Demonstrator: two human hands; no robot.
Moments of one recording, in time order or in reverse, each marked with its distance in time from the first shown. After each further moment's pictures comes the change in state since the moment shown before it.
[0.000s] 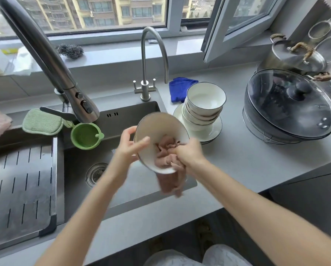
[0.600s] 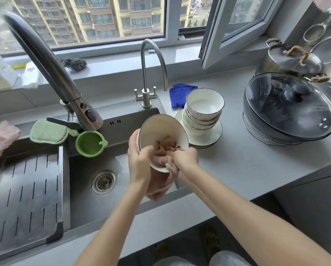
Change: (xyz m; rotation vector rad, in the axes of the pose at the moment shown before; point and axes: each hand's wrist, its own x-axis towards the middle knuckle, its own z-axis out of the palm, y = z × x) left_hand -0.006 -0.001 0.036 -0.077 0.339 0.124; right_hand 0.004 0.011 0.018 0.323 0.062 0.164
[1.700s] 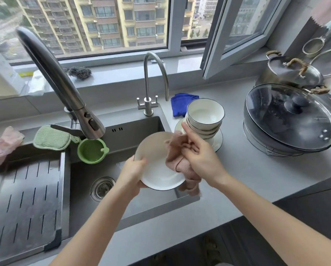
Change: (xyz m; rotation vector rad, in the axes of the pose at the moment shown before) left_hand 0.007 0.024 -0.006 0.033 -0.037 -0.523; right_hand -0.031 -0.050 -0.044 -0.491 -0.383 -0.700
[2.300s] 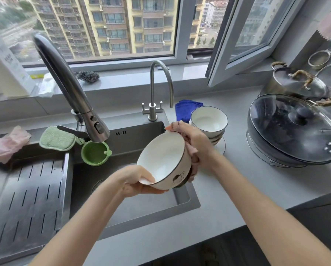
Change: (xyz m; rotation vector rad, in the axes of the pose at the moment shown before) left_hand 0.001 0.015 -0.018 -0.053 -0.378 -0.298; right_hand 0.060 -0.011 0.002 0.321 -0.145 0.140
